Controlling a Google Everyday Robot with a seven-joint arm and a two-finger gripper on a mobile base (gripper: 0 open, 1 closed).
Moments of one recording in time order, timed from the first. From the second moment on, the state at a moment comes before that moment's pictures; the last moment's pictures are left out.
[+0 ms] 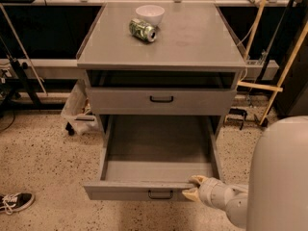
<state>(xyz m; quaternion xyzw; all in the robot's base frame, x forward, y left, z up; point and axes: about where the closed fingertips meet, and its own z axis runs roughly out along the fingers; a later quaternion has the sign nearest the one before) 0.499 -0.159 0.429 -0.41 0.82 0.08 0.39</state>
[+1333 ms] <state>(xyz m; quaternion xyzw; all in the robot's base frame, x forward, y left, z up) 0.500 -0.159 0.429 -0.41 0.82 0.08 0.39</state>
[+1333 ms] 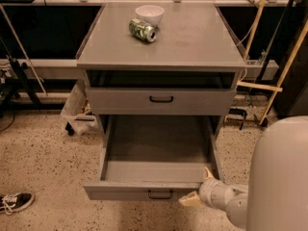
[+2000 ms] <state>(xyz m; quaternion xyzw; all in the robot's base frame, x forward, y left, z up) 0.497 -0.159 0.437 -0.42 0.81 0.07 0.40</state>
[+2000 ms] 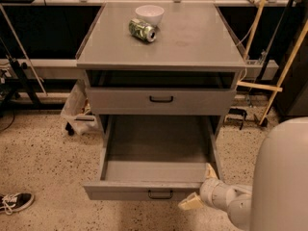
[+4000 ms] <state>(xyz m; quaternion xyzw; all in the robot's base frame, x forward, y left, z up) 0.337 -0.154 0.545 -0.47 0.79 0.01 0.40</state>
